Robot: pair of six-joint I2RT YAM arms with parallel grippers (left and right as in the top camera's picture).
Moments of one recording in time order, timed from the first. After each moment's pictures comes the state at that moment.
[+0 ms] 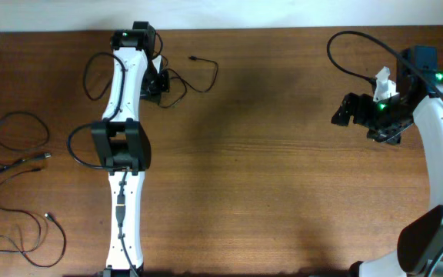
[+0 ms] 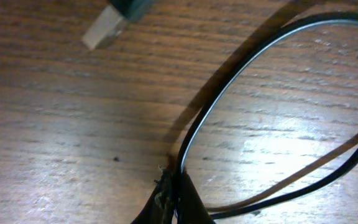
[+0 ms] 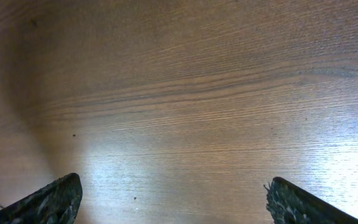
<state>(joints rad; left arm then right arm) -0.03 2.82 2.80 -1.54 0.05 -0.11 -0.15 1.70 1.55 -1.25 -0.31 0.15</state>
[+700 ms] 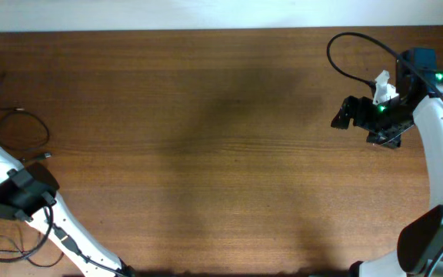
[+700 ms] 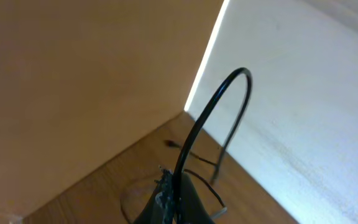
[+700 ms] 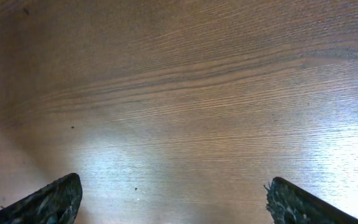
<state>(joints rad) 0.66 2.44 2.99 -1.01 -0.01 -0.25 -0.15 1.70 1.55 -1.29 -0.31 0.16</state>
